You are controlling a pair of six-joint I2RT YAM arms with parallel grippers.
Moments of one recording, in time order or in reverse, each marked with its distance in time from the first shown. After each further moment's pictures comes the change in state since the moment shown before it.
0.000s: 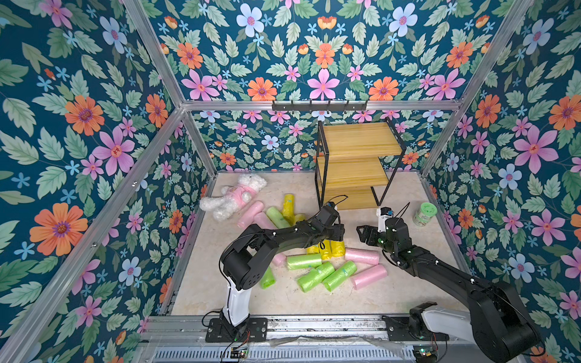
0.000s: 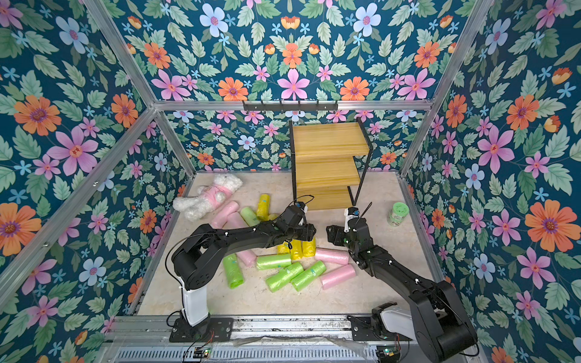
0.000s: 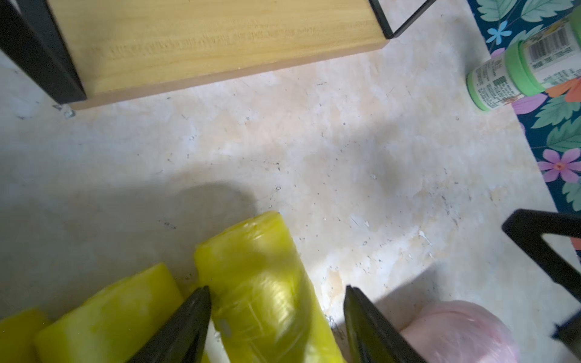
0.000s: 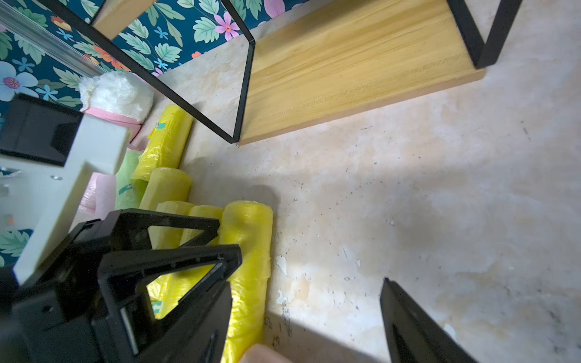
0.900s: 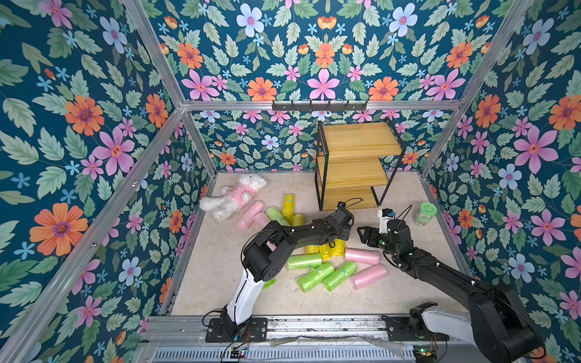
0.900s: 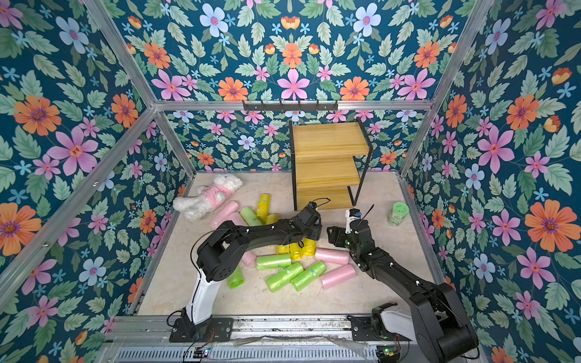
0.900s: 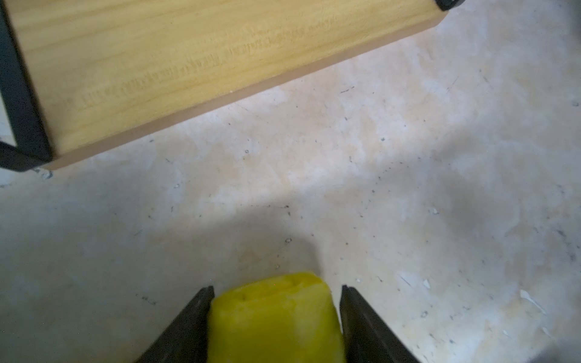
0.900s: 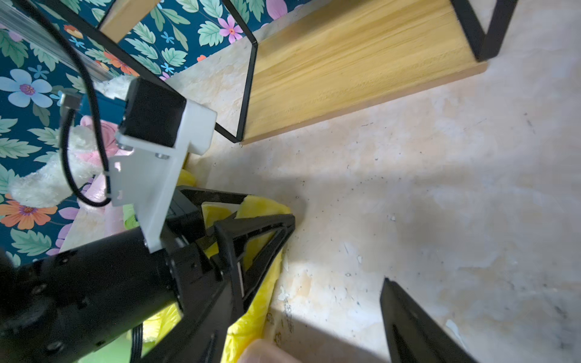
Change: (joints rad) left arm -0.055 0.205 0.231 -0.105 -0.199 0.099; right arm -0.026 -0.028 -0.039 0.031 -0.020 0.014
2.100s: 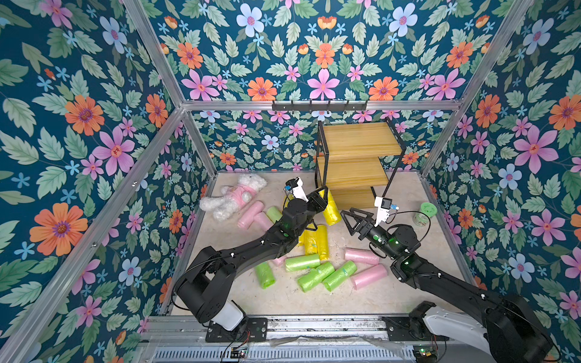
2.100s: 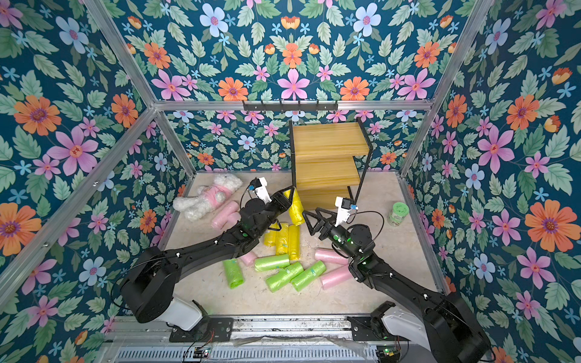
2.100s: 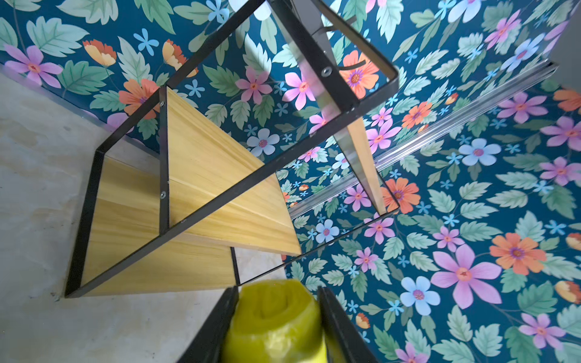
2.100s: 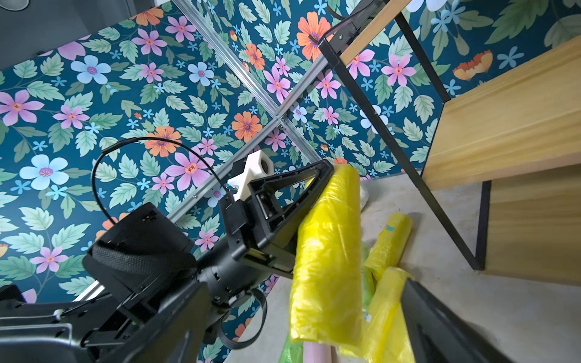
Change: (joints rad) left arm 0.145 -0.611 -0.528 0.802 0.013 -0.566; right arm 0.257 -0.072 0.011 0.628 -0.086 0.241
